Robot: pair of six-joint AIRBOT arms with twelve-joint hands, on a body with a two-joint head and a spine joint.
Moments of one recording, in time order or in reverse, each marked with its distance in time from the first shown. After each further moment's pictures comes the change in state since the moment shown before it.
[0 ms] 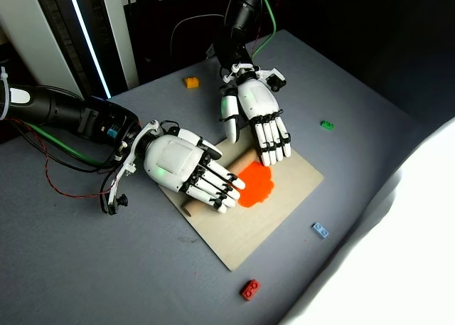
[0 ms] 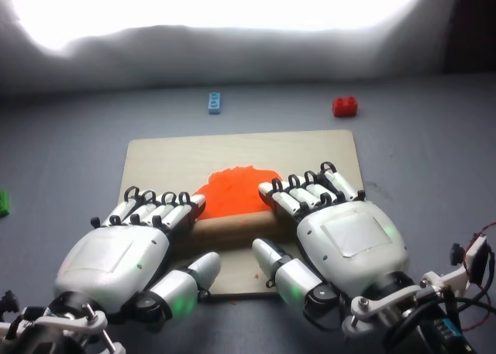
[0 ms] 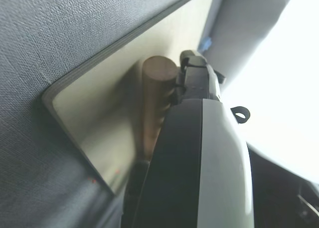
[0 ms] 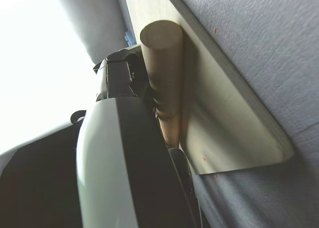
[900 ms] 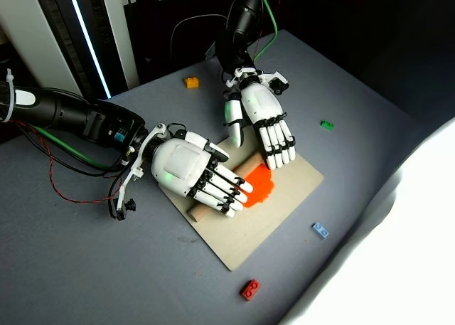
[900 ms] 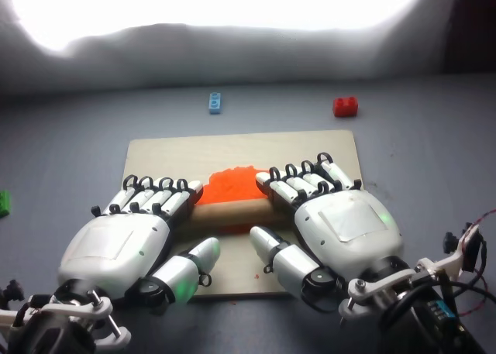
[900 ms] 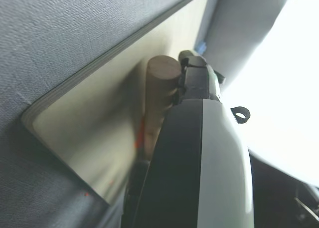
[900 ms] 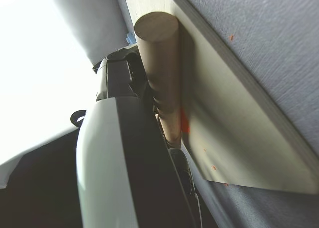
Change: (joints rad) left arm -0.022 -0.030 0.055 -0.012 -0.008 0.001; right arm 0.024 -0.002 0.043 0.010 -0.054 0.051
